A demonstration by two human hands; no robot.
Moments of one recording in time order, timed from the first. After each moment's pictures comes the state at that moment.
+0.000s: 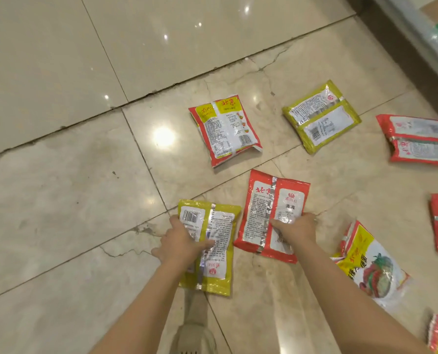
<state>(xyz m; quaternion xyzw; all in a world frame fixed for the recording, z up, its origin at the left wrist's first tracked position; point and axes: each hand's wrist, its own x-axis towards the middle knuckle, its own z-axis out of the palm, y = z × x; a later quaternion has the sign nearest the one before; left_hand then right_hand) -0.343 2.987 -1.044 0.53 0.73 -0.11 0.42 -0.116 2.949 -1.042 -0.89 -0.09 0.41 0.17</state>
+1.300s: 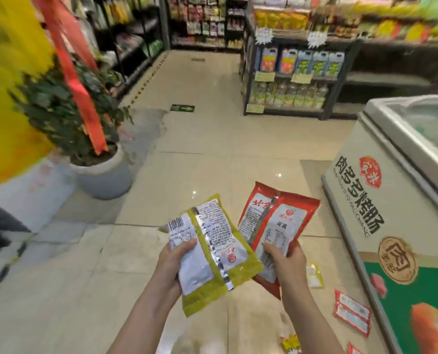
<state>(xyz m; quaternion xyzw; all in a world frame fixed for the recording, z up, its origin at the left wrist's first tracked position) -0.459 2.777 -0.260 0.12 0.49 0.59 0.63 -0.266 2.816 -0.250 -0.57 -0.36 0.55 0.49</state>
